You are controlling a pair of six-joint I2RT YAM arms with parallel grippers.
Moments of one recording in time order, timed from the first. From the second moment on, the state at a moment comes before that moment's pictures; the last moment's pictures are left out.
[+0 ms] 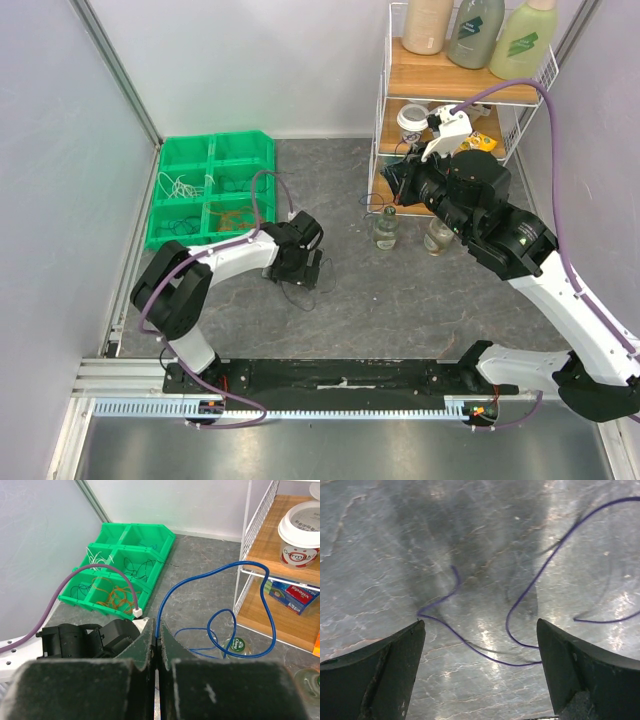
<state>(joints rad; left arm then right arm) -0.70 1.69 1.03 -0.64 -0.10 -0.43 0.74 1.14 1.53 -0.54 0.25 0.34</state>
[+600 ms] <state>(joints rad) -0.68 1.73 1.05 -0.66 -0.11 -0.45 0.74 1.14 1.53 -0.54 0.26 0.33</state>
